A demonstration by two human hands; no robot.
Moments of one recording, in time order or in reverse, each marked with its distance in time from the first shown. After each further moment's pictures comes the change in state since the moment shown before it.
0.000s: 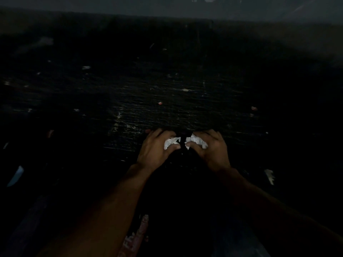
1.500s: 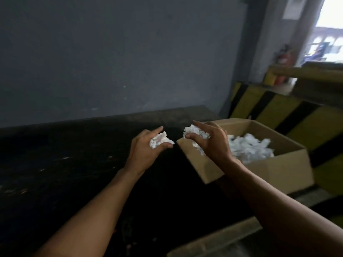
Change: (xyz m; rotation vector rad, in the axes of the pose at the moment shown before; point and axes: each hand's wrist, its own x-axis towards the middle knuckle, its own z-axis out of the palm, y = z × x) left_hand -0.125 0.581 0.064 -0.417 0.166 0.451; right_hand -0.261 0.135 -0.577 0.002 0.577 -0.011
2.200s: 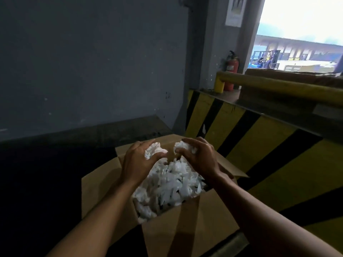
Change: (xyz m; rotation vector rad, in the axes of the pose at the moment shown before) left_hand 0.128 0.086 0.331 0.060 -0.069 0.021; right_hand 0.092 0.276 -0.168 -0.075 -0.031 0.145
